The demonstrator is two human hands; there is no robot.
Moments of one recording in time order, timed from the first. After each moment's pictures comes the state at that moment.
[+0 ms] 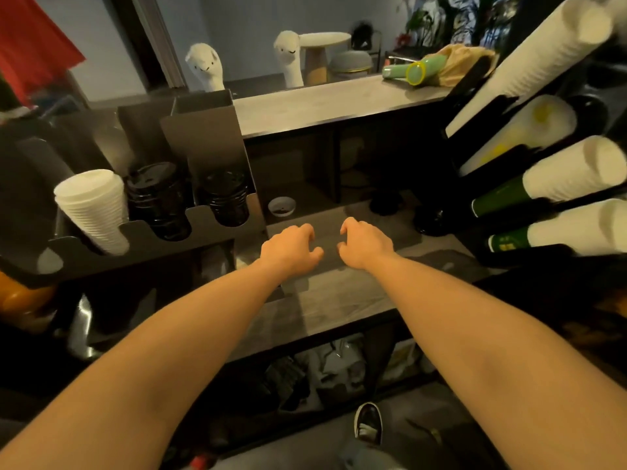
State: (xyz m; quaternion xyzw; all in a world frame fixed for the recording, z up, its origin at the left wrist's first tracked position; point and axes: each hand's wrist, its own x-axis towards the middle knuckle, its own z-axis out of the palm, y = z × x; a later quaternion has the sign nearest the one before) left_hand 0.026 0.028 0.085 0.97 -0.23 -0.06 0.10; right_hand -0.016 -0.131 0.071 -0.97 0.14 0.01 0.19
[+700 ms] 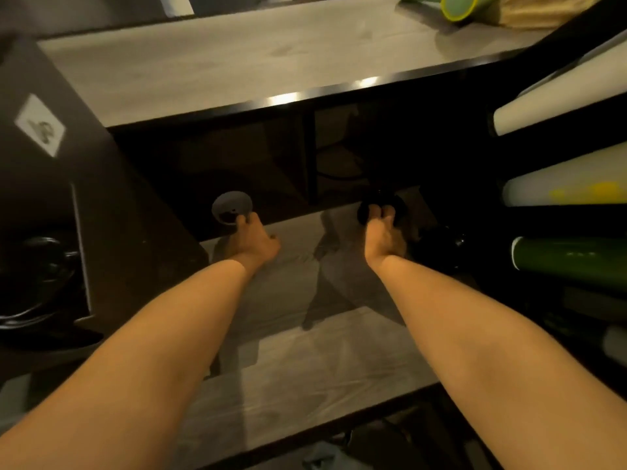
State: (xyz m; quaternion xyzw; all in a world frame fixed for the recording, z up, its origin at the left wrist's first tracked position) left_hand 0.243 -0.070 -0.026 0.97 -0.02 -0.17 0.15; right_hand 0.166 -0.288 -0.036 -0.94 0.26 -0.01 0.20
